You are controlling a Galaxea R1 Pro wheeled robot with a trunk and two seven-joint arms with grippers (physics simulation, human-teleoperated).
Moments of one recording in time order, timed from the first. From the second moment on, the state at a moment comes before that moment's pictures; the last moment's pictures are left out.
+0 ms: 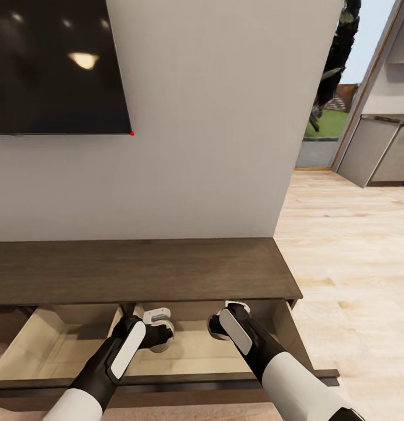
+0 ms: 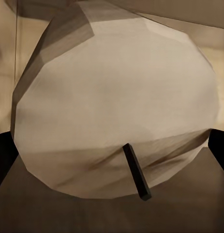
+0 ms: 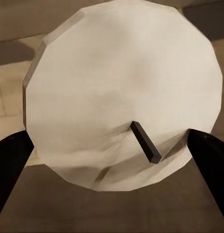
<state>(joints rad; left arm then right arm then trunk) -0.51 -0.04 -0.21 -0.98 0.60 0.84 0.36 -0.71 0.17 0.46 -0.69 -0.81 0.64 -0.65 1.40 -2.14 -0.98</state>
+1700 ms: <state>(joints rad) -0.51 -0.04 -0.21 -1.00 0.60 0.84 0.36 -0.71 0.17 0.47 -0.61 -0.80 0.56 -0.64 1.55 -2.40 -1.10</state>
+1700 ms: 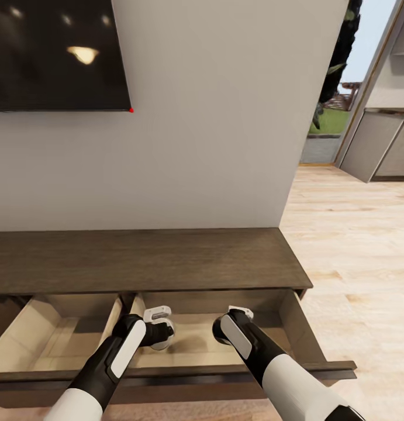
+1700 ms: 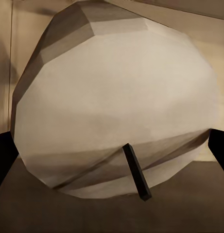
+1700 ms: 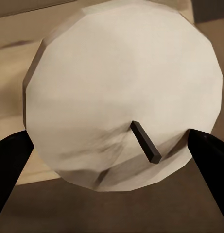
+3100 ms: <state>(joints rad) -0.51 -0.04 -0.21 -1.00 0.60 0.84 0.36 -0.71 0.17 0.48 -0.61 -0.80 0.56 -0.64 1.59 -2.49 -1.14</state>
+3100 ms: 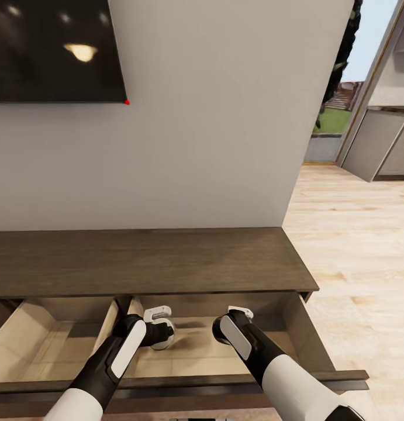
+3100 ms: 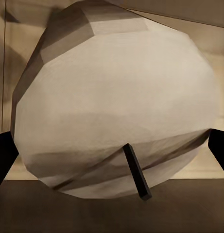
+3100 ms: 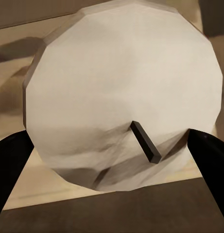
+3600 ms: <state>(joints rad) -0.51 -0.04 -0.21 -1.00 0.60 0.84 0.36 -0.71 0.17 0.48 -0.61 -0.80 0.56 -0.64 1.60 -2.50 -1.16</state>
